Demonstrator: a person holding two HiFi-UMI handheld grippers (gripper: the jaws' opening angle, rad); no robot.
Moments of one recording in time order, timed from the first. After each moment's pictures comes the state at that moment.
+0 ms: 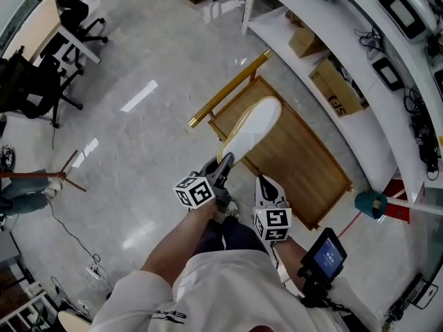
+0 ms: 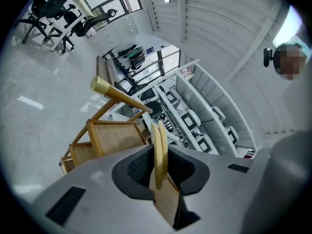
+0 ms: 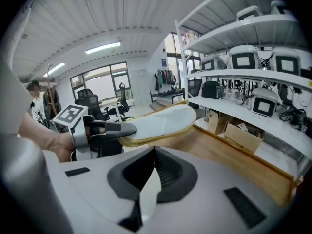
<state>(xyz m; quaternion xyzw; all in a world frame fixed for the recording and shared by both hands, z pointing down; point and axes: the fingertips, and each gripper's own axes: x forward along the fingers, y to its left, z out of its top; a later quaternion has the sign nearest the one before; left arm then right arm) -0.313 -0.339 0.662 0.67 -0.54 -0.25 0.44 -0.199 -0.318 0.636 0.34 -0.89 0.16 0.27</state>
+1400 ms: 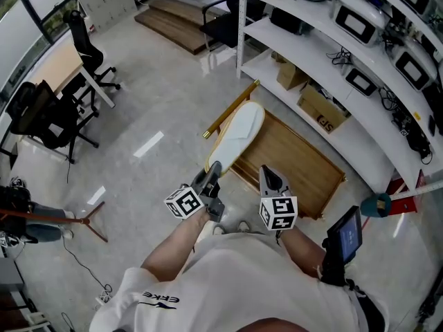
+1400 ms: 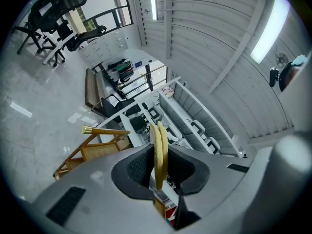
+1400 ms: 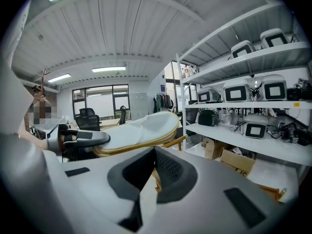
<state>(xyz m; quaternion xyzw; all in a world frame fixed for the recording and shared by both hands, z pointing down) -0.347 -0.224 0.504 0.70 -0.53 -0.31 0.36 -0.203 -0.260 0.489 0.39 -0.91 0.09 0.15</state>
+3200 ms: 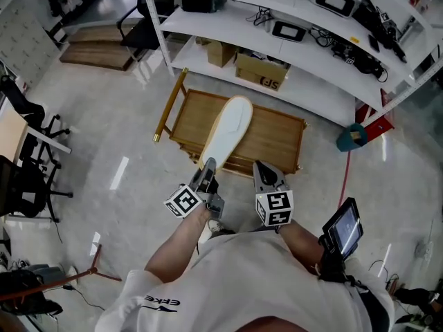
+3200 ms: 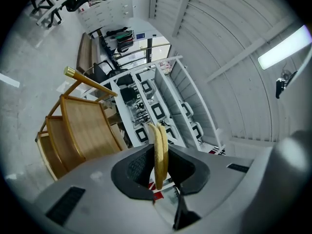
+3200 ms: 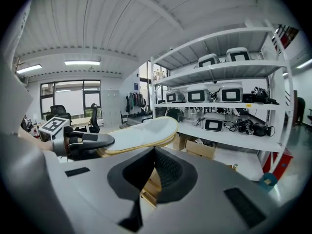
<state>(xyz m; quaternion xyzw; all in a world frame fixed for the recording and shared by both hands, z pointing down) -0.225 -0.221 0.534 0.75 -0.40 -0.28 0.46 -0.081 -0.196 0.496 0.55 -0.82 0.11 0.15</state>
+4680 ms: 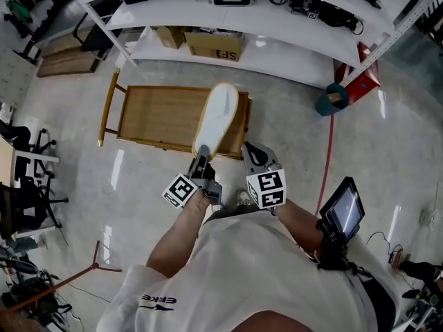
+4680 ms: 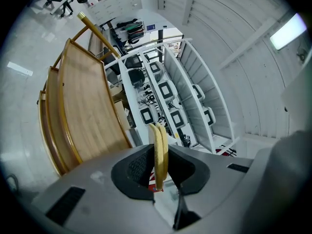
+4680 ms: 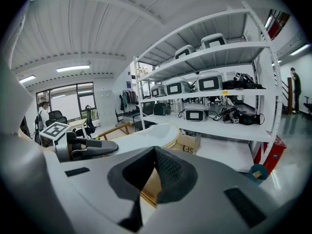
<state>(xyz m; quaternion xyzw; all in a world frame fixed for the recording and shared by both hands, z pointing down) 0.041 -0.224 0.582 0.71 -0.42 -0.24 0.51 0.176 -0.200 0.533 0.55 -0.81 0.15 0.15</state>
